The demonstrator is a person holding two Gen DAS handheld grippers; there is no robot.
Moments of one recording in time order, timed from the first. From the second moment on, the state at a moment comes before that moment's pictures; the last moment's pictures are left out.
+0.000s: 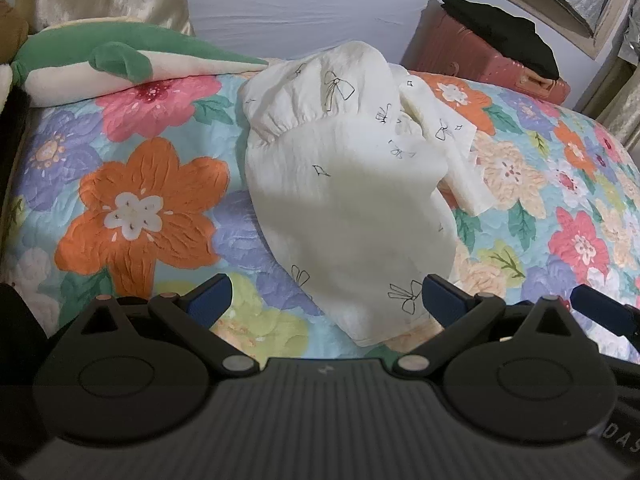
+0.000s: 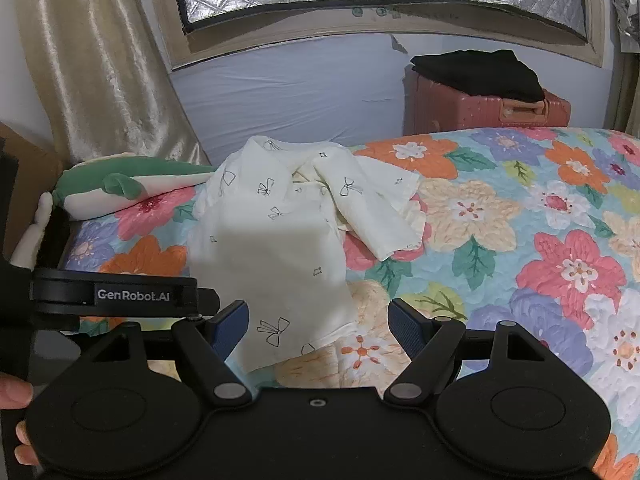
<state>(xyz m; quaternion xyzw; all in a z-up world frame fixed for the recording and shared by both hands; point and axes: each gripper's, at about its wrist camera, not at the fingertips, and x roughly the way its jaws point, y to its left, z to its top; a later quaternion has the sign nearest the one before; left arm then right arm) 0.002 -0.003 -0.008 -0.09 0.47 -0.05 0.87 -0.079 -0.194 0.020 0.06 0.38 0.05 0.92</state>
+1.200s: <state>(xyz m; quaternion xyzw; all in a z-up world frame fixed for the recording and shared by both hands) 0.129 0.032 -0.102 -0.20 0.53 -0.02 0.82 0.134 -0.271 -0.070 0.28 0.41 0.07 0.86</state>
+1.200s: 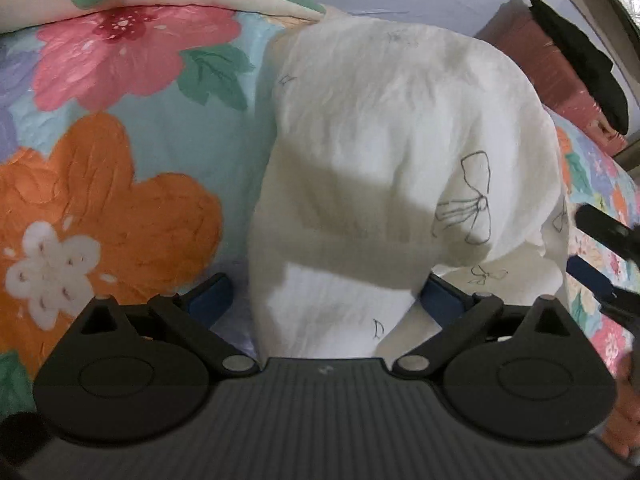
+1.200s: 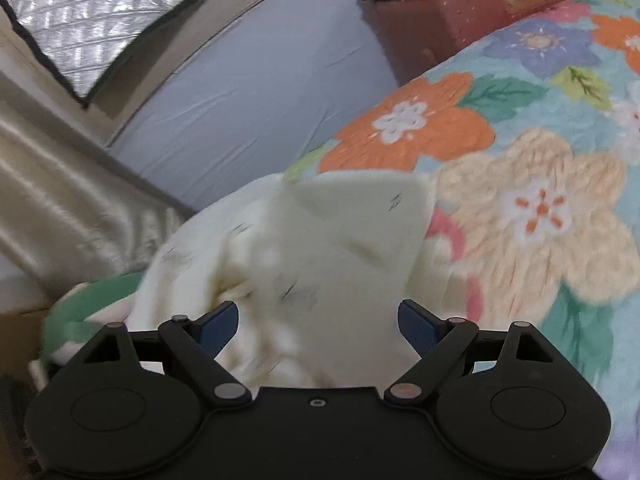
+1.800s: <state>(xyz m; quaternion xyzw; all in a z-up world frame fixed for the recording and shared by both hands) 0.130 0.014 -0.094 -0.26 0.48 -0.11 0.83 0.109 -0.231 -0.092 0.28 0.38 0.19 0.86</state>
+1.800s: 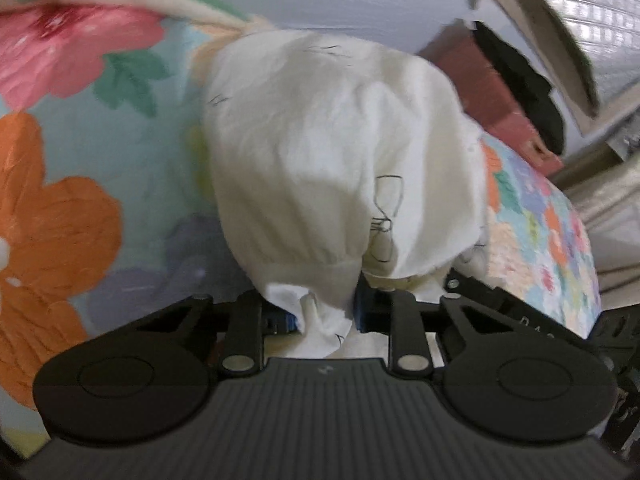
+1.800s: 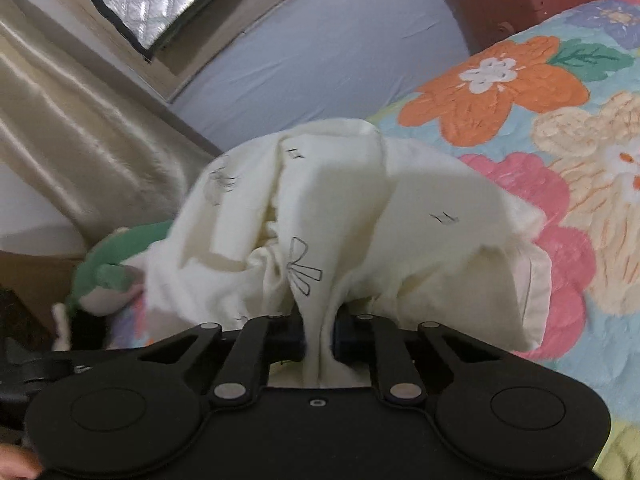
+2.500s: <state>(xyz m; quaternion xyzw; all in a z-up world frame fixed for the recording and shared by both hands) -0.057 -0.149 0.011 -0.09 0.37 -0.38 0.84 -0.105 -0.374 0.005 0.27 0.32 0.15 0.89</state>
